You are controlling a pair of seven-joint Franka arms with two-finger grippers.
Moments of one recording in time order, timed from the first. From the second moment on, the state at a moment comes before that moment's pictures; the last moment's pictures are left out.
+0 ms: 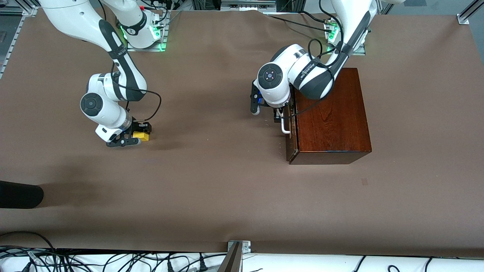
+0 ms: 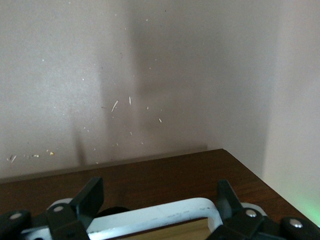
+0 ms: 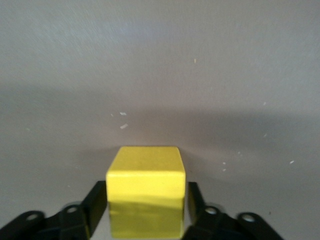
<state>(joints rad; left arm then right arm) -0.46 0.47 -0.26 -1.75 0.17 1.91 0.83 0.23 0.40 -0.08 -2.19 0.07 2.53 -0.03</state>
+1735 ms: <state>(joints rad) -0.20 0.10 -0.09 -1.71 0.02 1.86 0.06 0.22 0.12 -0.11 -1.39 0.03 1.49 -0.09</state>
